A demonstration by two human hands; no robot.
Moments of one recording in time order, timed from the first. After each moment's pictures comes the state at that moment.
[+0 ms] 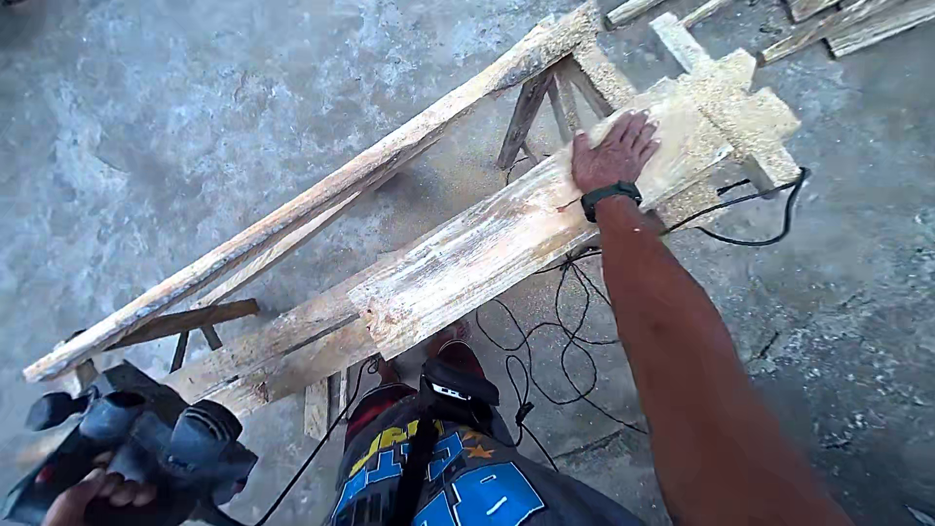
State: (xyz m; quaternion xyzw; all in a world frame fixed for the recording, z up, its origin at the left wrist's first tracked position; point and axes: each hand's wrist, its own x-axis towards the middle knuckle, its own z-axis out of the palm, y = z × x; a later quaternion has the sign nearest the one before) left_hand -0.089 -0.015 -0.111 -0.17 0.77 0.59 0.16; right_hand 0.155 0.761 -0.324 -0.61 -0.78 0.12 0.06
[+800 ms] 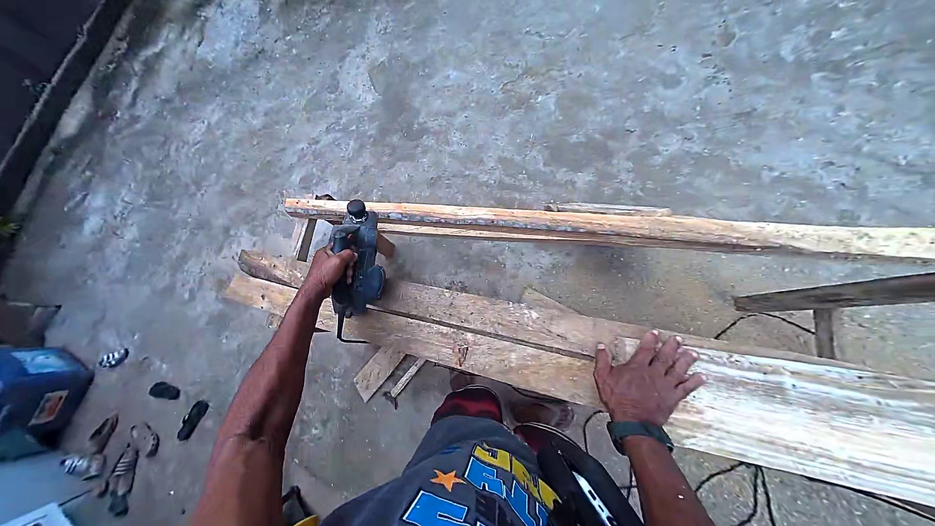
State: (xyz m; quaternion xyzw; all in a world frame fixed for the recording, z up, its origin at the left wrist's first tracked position) left_hand -0.329 -0.217 -0.230 -0.16 0.82 0.51 0.23; right_hand -0.007 0.278 -0.365 -0.37 -0.93 0.04 0.00
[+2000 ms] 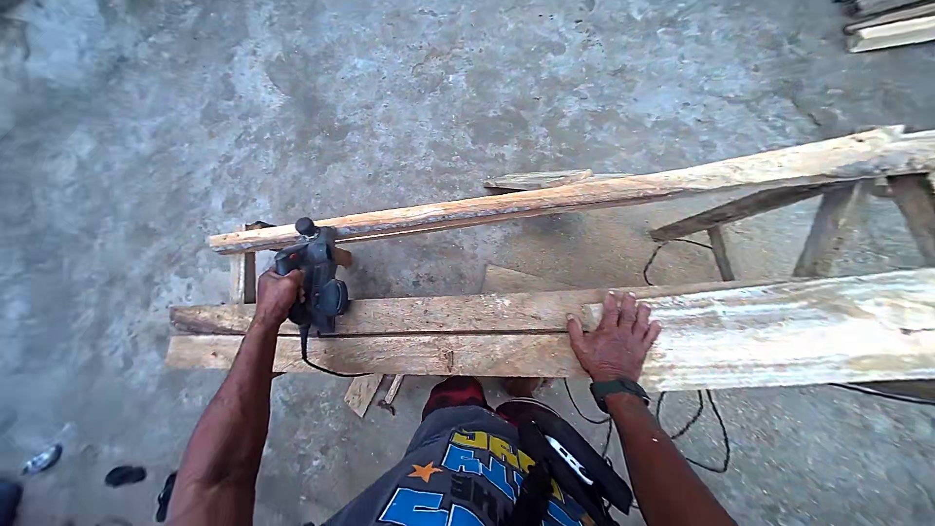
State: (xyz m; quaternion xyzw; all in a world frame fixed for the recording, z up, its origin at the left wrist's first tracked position) left_hand -0.385 -0.206 -0.256 -0.16 0.86 0.44 0.20; right_hand -0.009 0.285 -0.353 -0.39 -0.92 0.05 0.01
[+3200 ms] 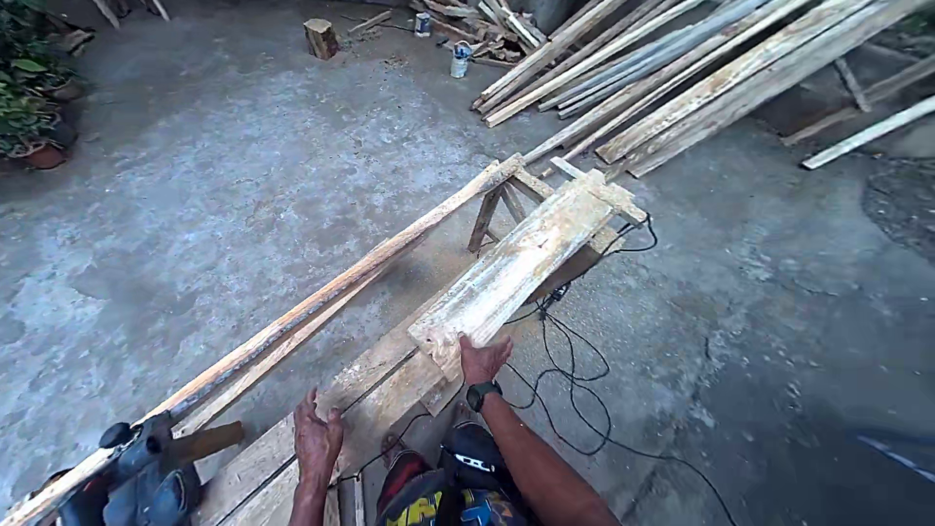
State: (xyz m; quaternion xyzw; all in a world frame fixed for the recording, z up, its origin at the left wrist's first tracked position) left_hand -0.149 0.012 -0.301 0.22 0.90 0.32 0.19; right_hand 0.070 0.282 -0.321 -0.76 -0.50 0.33 0.24
